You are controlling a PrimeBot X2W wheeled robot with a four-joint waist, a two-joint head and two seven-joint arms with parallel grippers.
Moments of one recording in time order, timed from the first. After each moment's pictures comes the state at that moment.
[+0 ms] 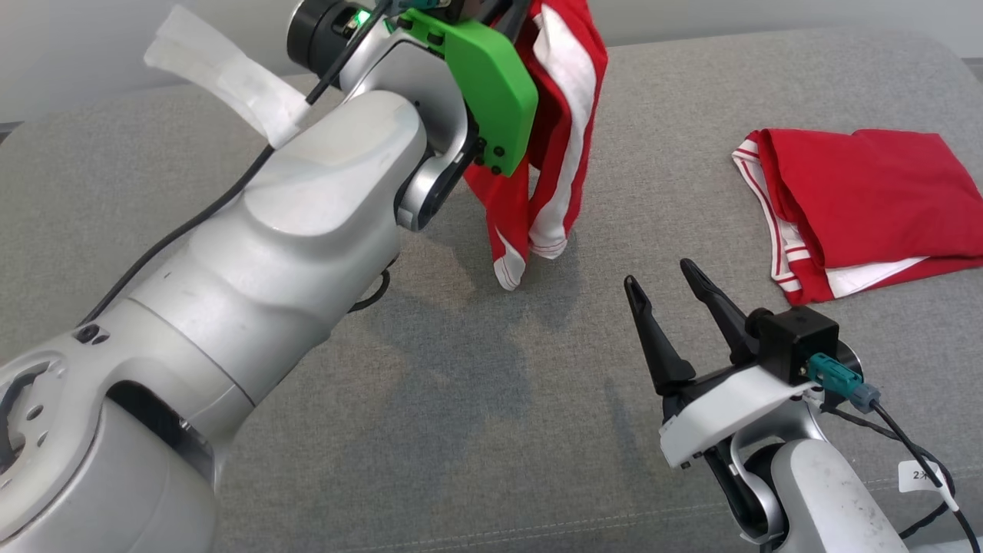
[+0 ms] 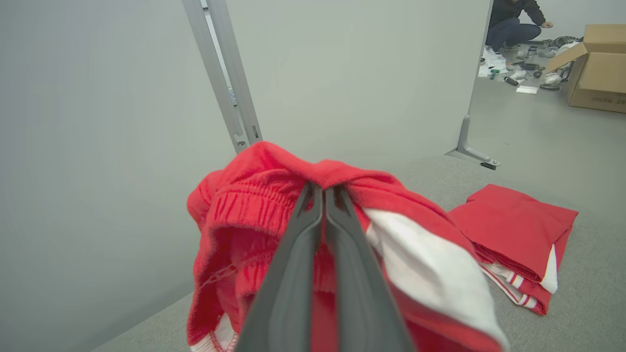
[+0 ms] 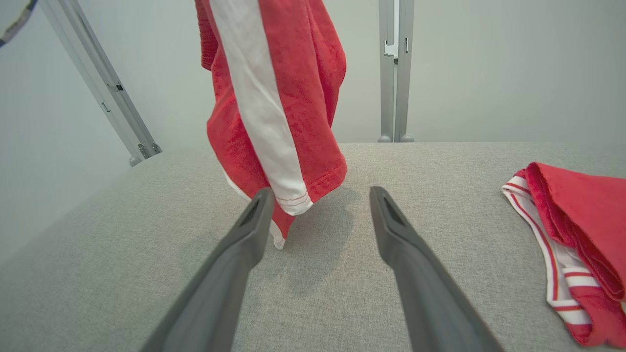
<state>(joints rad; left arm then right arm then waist) -1.32 0.11 -1.20 0.75 -1.04 0.09 -0.06 -0.18 -0.05 0.21 0.03 0.21 0.13 -0.03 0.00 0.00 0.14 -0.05</state>
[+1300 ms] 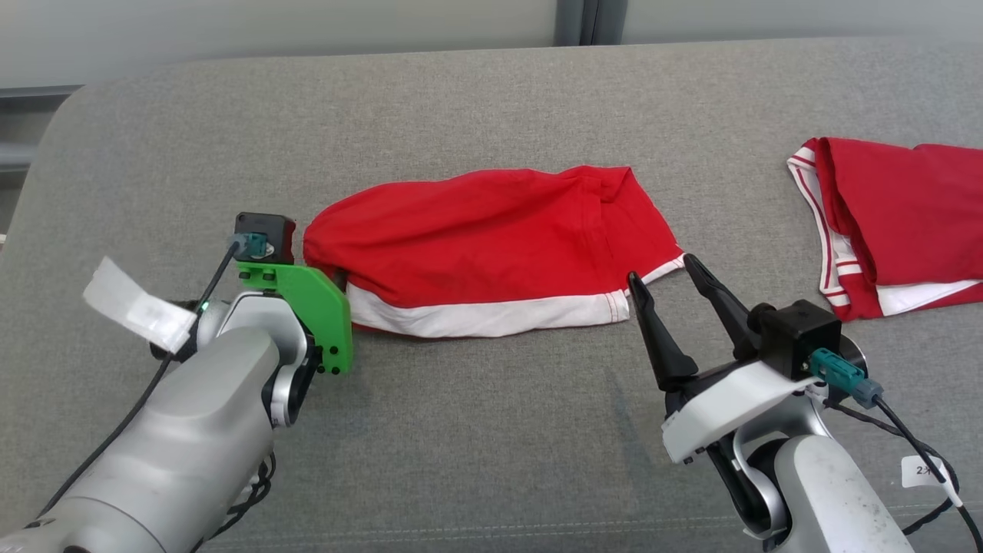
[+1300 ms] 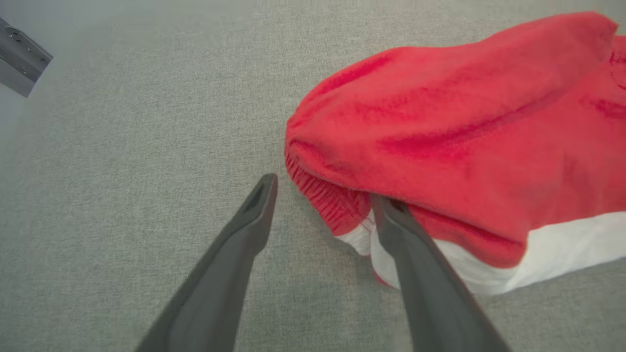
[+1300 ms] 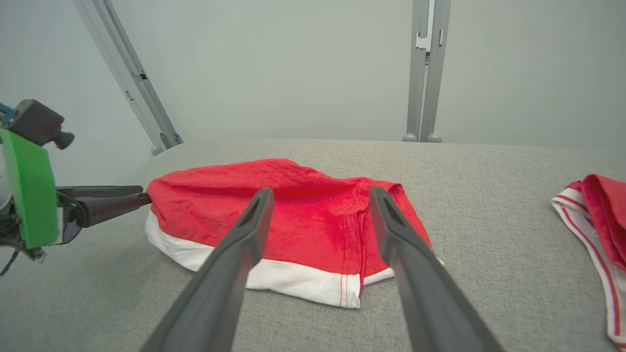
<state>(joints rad) -0.90 0.30 -1.20 0.88 -1.16 0.20 0.00 -0.18 -0.05 0.20 0.02 0.20 0.13 -0.02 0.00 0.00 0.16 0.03</state>
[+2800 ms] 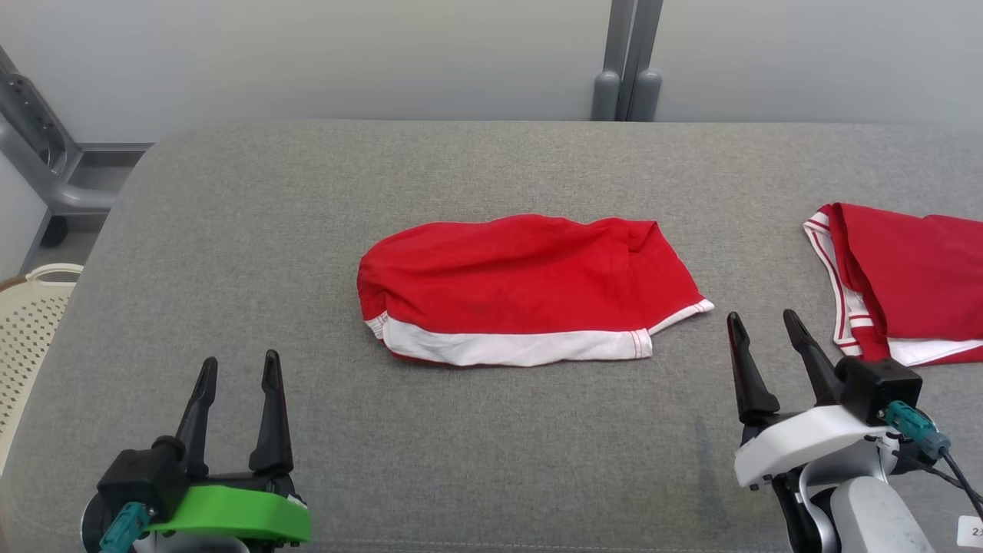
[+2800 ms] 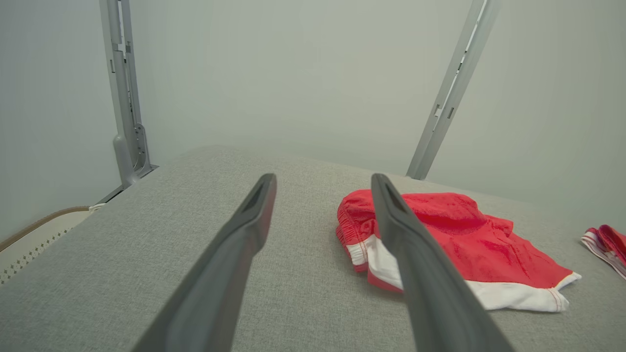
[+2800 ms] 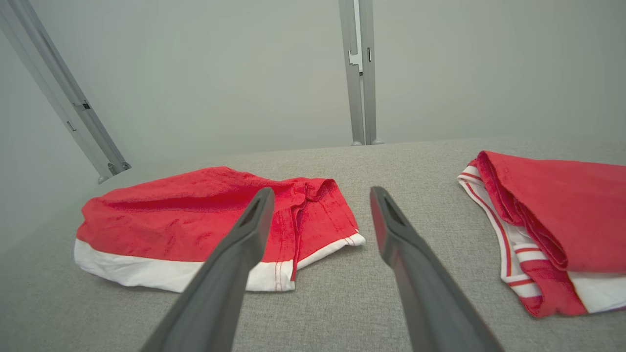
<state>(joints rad) 0.00 0.19 -0.18 0.08 -0.46 0.04 -0.26 -0.11 -0.05 0.01 0.20 0.22 0.13 -0.17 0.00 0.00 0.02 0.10</state>
